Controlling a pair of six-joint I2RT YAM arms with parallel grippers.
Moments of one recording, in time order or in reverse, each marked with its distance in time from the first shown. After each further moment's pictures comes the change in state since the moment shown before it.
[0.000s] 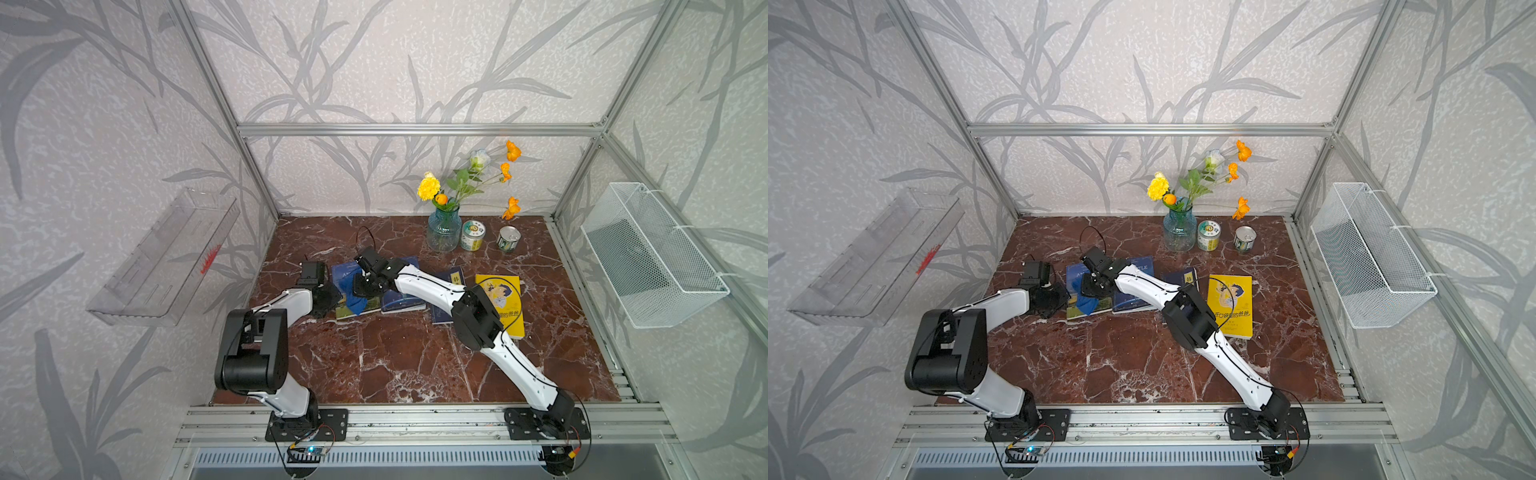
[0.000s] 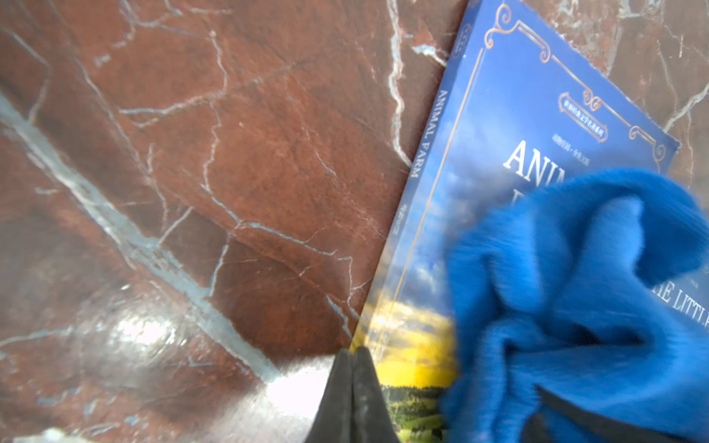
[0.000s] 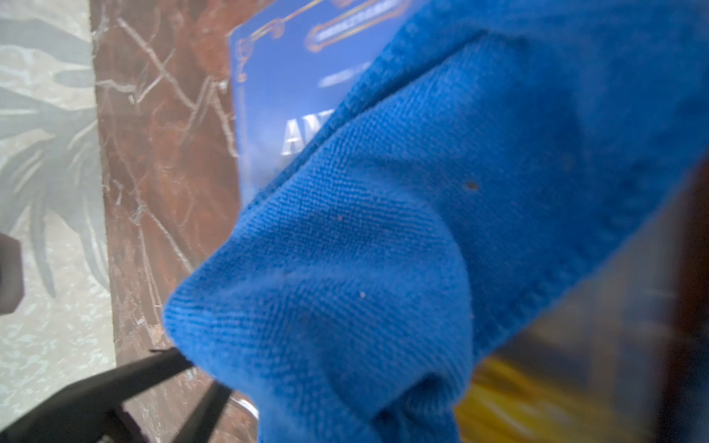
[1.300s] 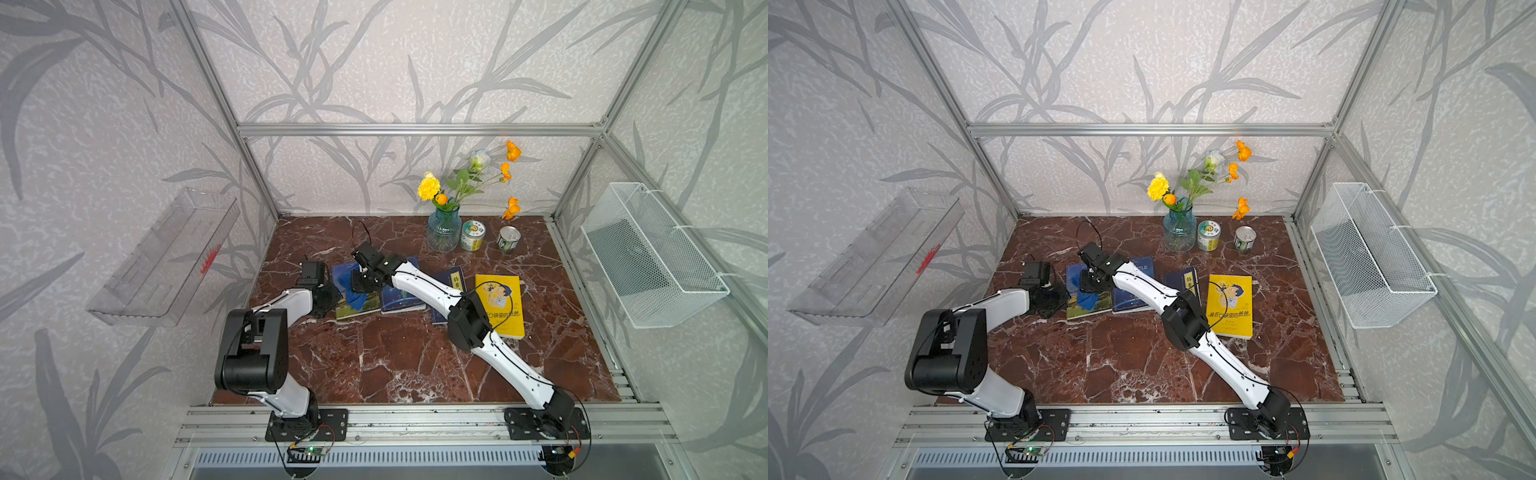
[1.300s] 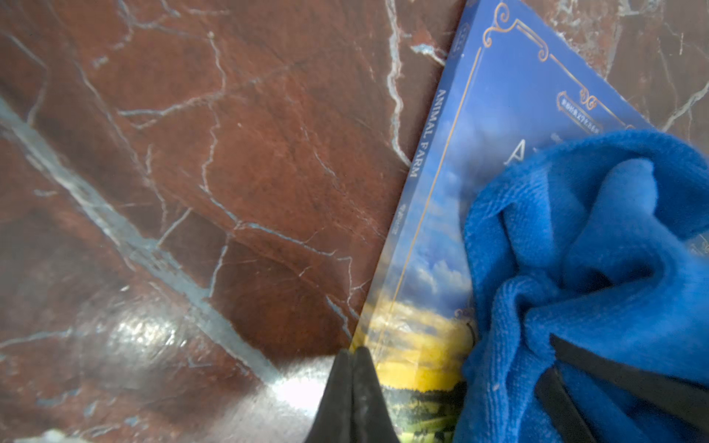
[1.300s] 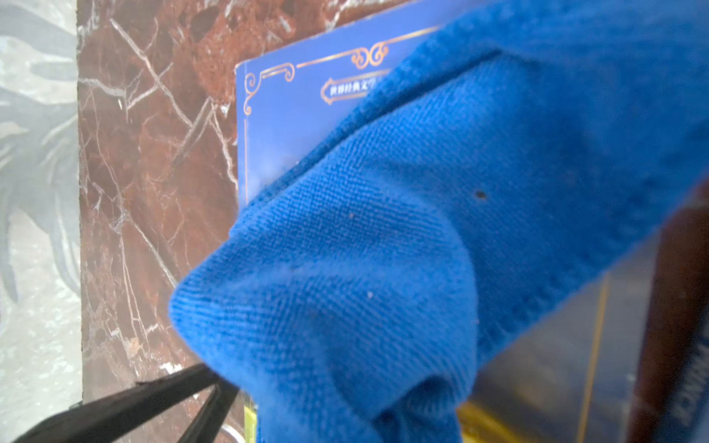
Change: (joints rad) left arm 0.000 0.000 0.000 0.000 0.000 0.006; right arm 0.017 0.159 0.330 -0.197 0.024 -0.104
